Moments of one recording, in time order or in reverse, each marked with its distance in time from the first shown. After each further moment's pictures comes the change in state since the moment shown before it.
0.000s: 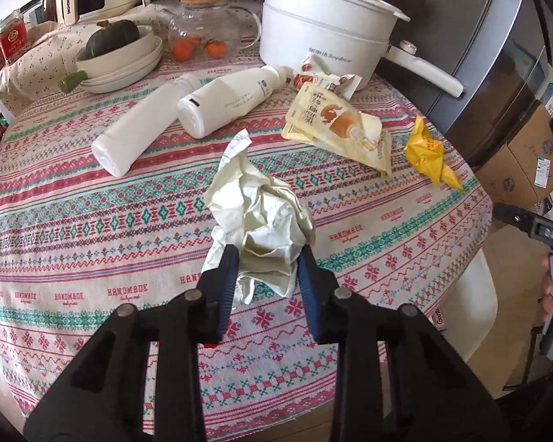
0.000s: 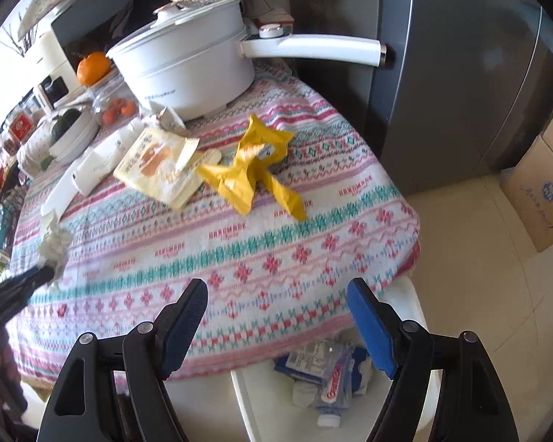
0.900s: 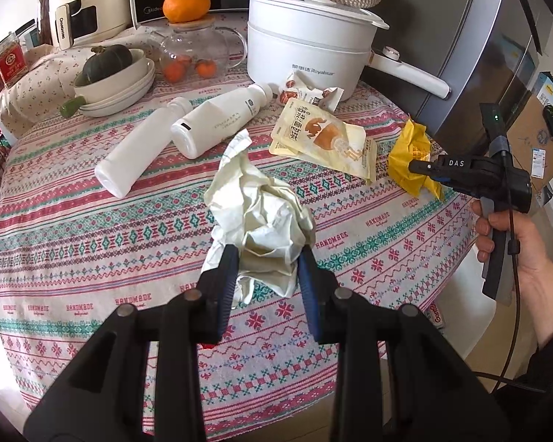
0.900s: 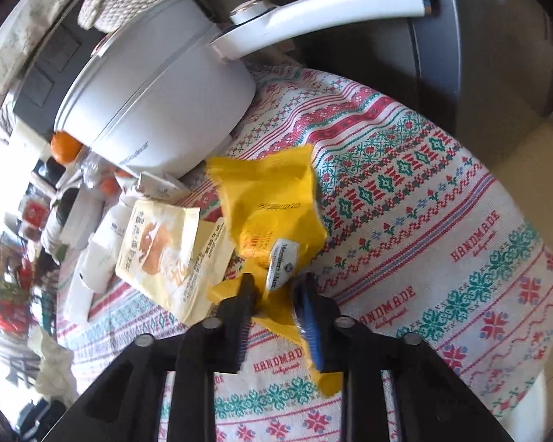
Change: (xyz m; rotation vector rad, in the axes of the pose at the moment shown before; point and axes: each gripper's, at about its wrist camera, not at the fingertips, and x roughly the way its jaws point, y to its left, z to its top) left arm -0.012 -0.013 0.007 0.045 -0.028 0.014; right arm 0.111 0.001 0.068 0.225 -0.009 0.246
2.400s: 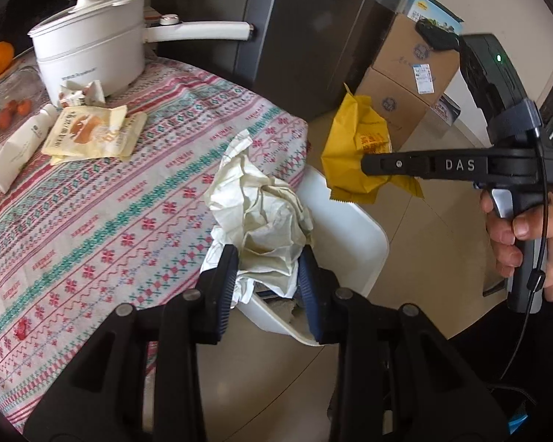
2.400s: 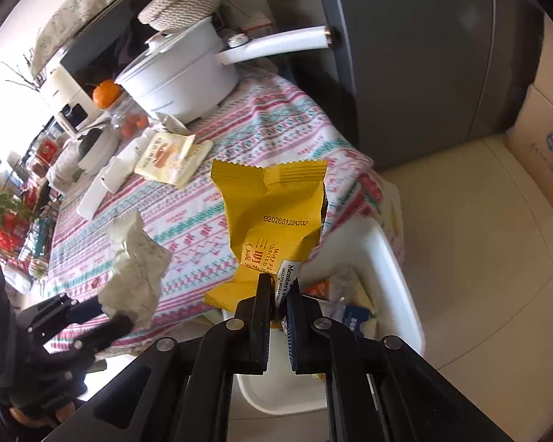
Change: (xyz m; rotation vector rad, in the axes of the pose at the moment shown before) left arm -0.004 -0.196 -0.054 0.327 0.061 -0.367; right arm -0.188 -0.062 -0.111 -0.115 0.032 -0.107
